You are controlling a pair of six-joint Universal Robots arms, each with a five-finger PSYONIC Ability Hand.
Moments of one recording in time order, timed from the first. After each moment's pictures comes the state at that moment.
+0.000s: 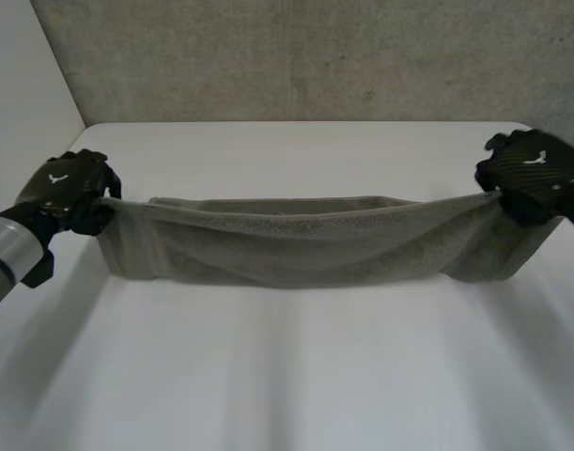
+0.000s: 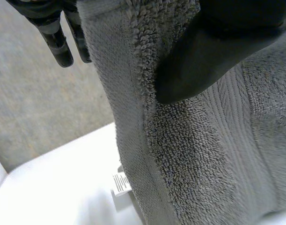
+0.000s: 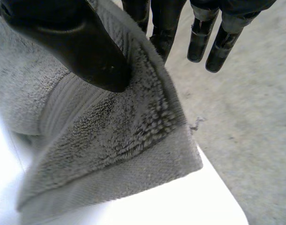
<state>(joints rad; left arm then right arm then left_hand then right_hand) 4.76 -1.81 -1.77 3.44 -1.06 3.29 1.52 -1.33 1.51 0.12 0.95 2.38 1.30 1.35 0.23 0.23 1.18 1.32 1.34 0.22 0.25 1.18</state>
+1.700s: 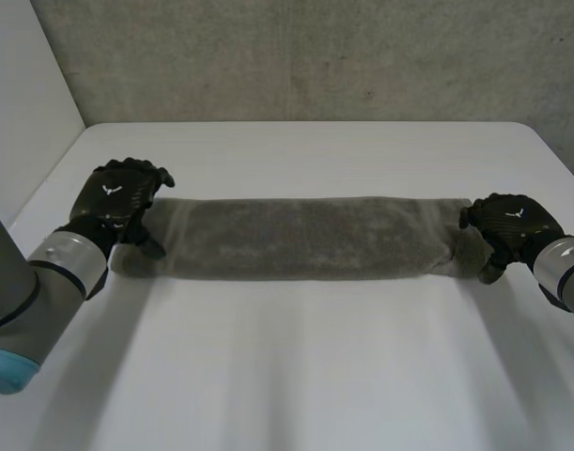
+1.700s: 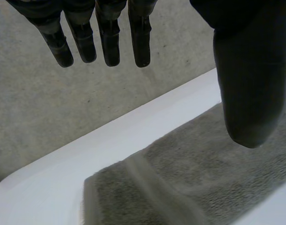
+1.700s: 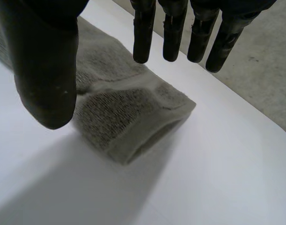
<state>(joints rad) 4.48 -1.83 -1.79 3.51 -1.36 3.30 1.59 -1.15 1.64 -0.12 1.23 2.65 0.39 0.36 0.23 0.23 0.14 0.45 0.45 0.22 0.25 0.29</state>
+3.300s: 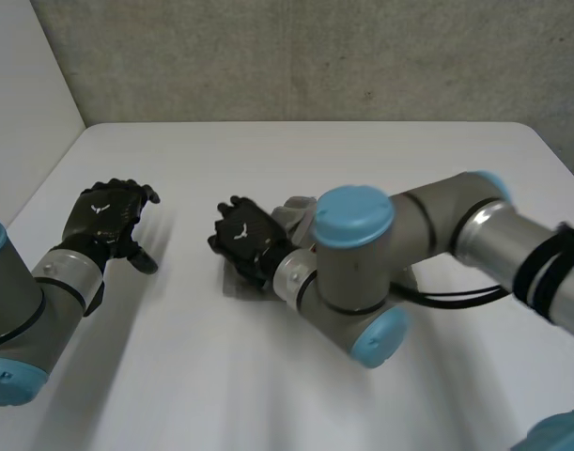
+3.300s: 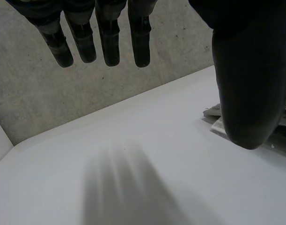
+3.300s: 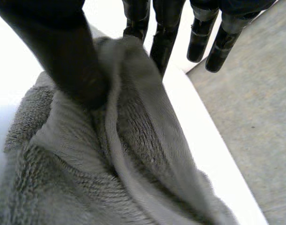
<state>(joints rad) 4.51 -1.87 -1.85 3.57 -1.43 3.24 2.36 -0.62 0.85 -0.01 1.31 2.47 0.38 0.35 0.23 0.23 0.13 0.88 0.87 0.22 0.25 0.71</state>
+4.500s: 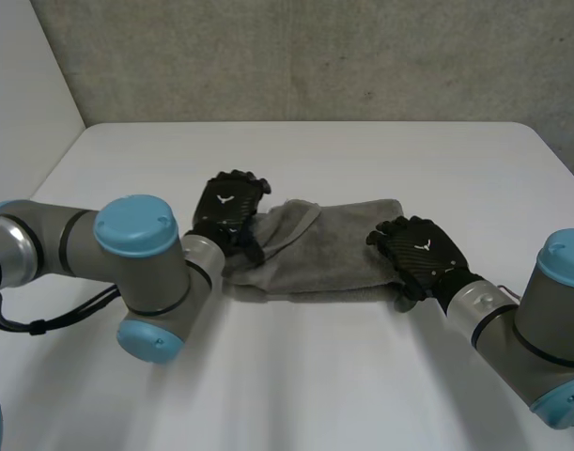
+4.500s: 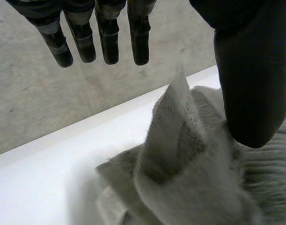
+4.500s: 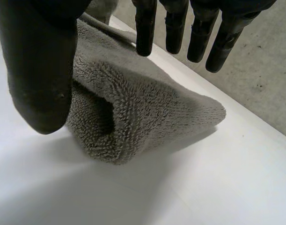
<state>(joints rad) 4.17 -2.30 -1.33 3.53 -1.55 3.19 1.86 -1.11 1.81 -0.42 1.21 2.77 0.36 0.33 0.23 0.23 0.11 0.37 0.37 0.22 0.25 0.22</state>
